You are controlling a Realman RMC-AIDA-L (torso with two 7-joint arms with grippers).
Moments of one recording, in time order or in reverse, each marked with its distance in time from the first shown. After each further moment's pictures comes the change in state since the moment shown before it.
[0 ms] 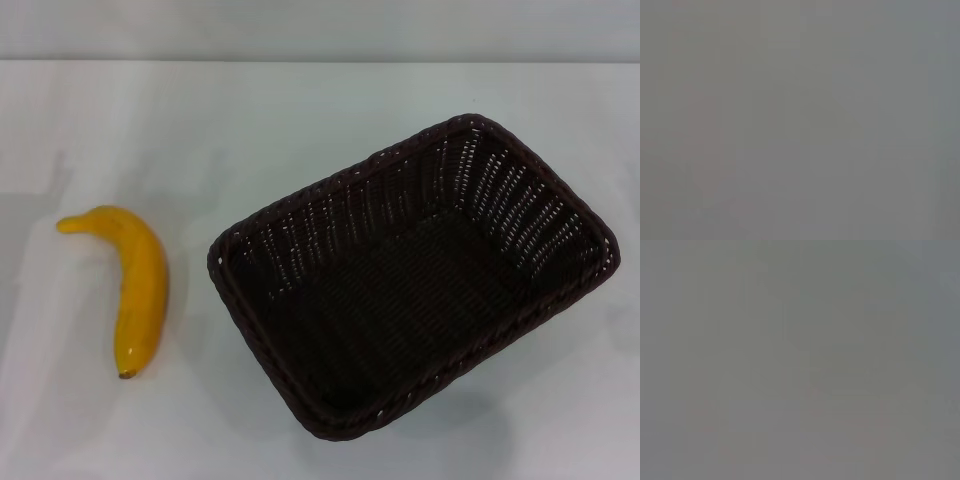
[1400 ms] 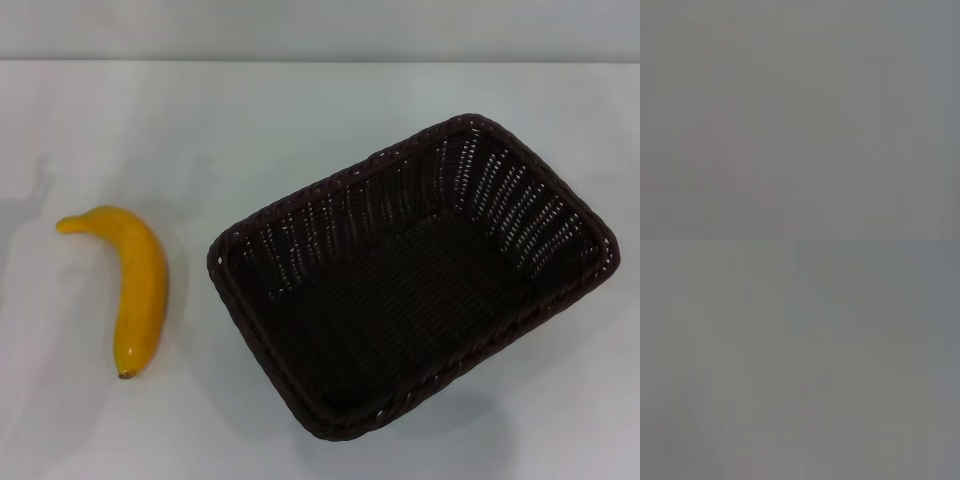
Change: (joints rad) left arm 0.031 0.008 -0.007 0.020 -0.007 0.002 0.007; right arm -0.071 -0.034 -0.312 -0.593 -0.343 -0.078 0.956
